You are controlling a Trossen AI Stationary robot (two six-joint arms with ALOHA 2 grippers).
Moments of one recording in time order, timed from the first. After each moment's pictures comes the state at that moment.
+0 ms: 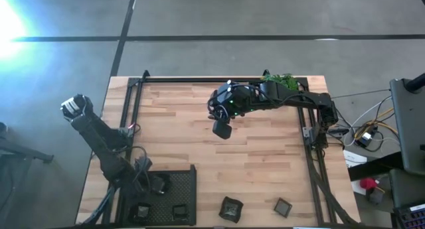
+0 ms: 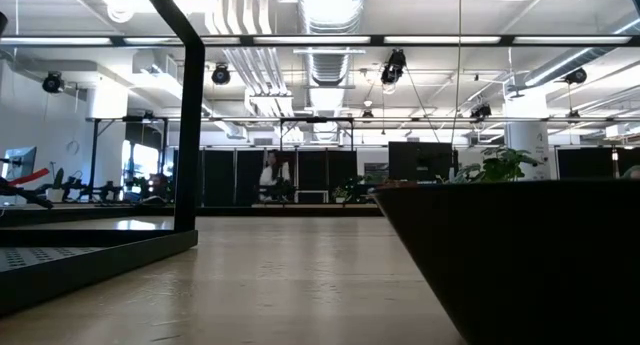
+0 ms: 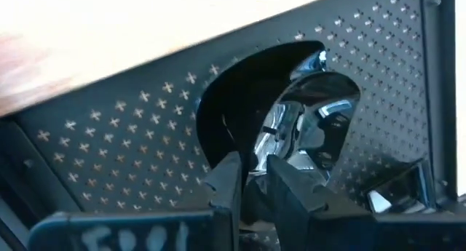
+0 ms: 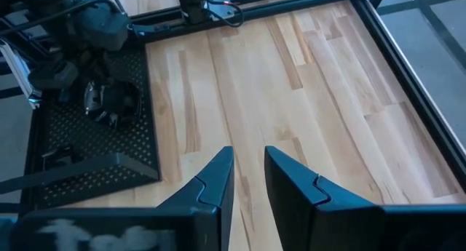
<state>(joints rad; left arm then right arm) -0.94 1.31 0.85 -0.86 -0.17 -2.19 0.00 1.86 2.14 -1.06 0.07 0.24</state>
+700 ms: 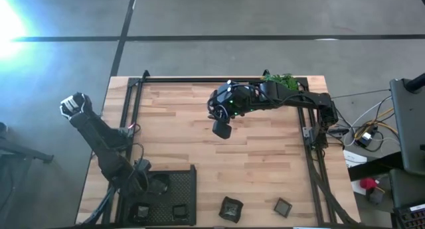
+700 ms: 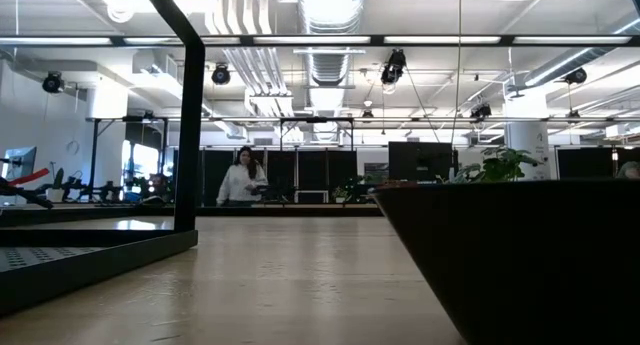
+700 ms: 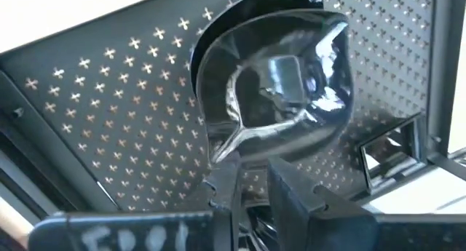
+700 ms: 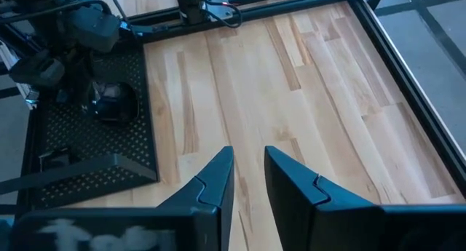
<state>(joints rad) -0.94 1.27 0.85 -0.81 -0.05 -2.19 0.00 1.86 2.14 -1.06 0.08 0.23</state>
